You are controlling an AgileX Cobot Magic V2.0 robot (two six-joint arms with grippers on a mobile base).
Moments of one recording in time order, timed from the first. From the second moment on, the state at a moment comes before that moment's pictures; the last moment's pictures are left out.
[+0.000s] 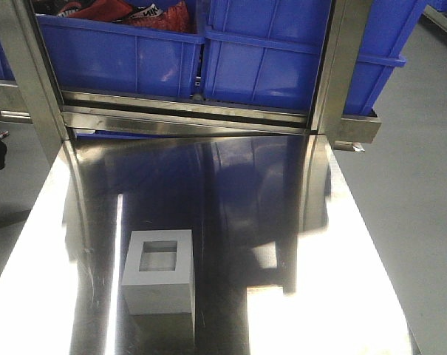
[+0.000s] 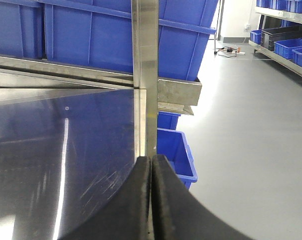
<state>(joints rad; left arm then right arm) -0.01 -0.01 0.03 0.05 0.08 -0.11 0.02 -0.01 0.03 -0.06 0.17 0.04</state>
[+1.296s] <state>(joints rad) -0.01 -0.01 0.03 0.05 0.08 -0.11 0.02 -0.01 0.03 -0.06 0.17 0.04</state>
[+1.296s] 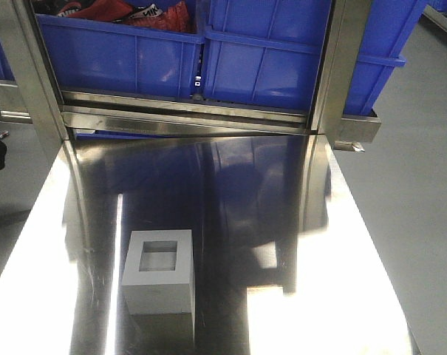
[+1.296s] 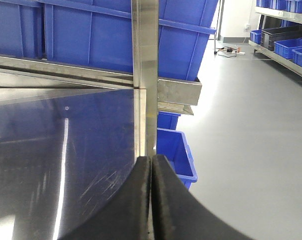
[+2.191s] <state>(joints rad) -0.01 0.19 -0.25 0.05 0.10 -0.21 0.02 -0.01 0.03 -0.06 0.17 0.04</state>
